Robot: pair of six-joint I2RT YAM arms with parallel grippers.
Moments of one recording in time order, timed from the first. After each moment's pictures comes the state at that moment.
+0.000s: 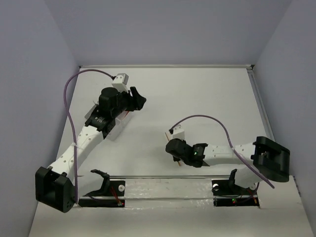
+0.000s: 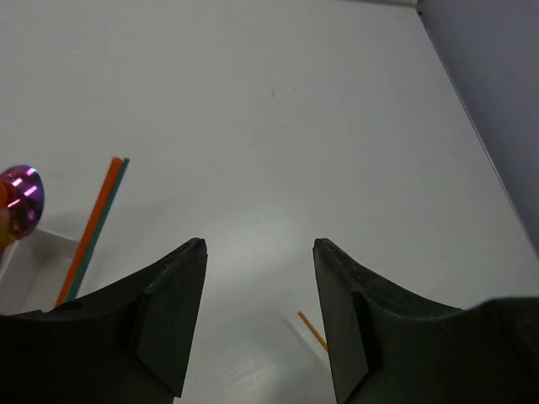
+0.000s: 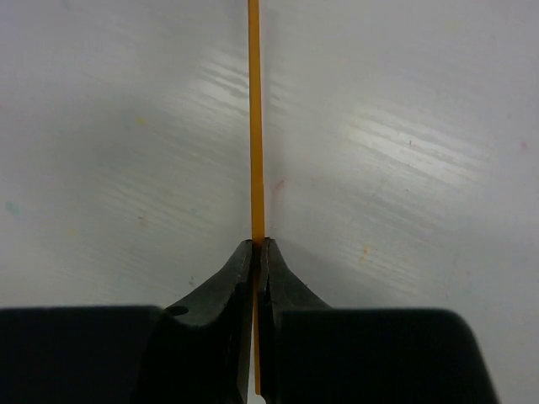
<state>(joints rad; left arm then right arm) -0.39 1.12 0.93 -0.06 0.11 -0.40 1.20 1.48 0.70 -0.22 0.52 0.72</state>
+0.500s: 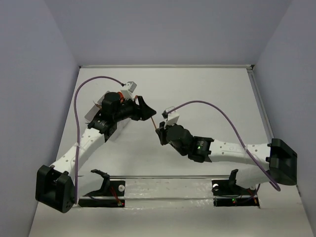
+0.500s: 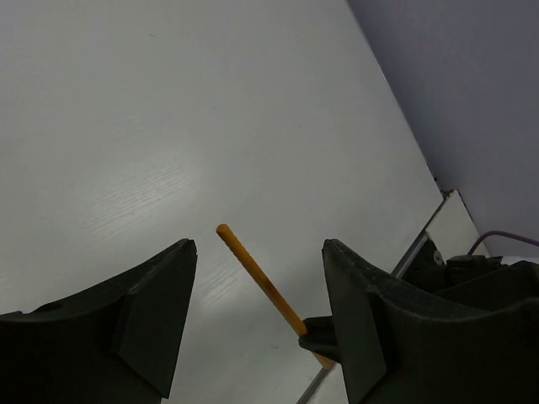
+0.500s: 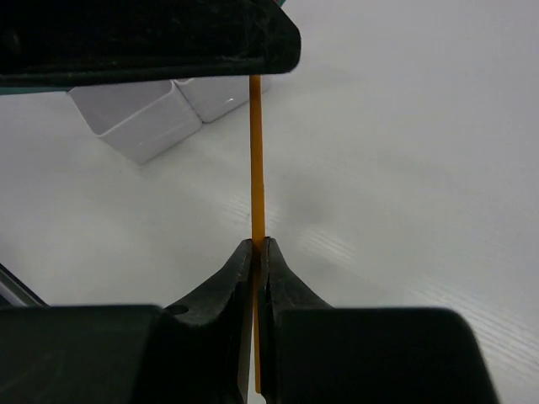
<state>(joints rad) -0.40 1.12 0.81 -0.04 0.48 -0.50 1.20 1.34 0.86 0.09 0.57 0.44</state>
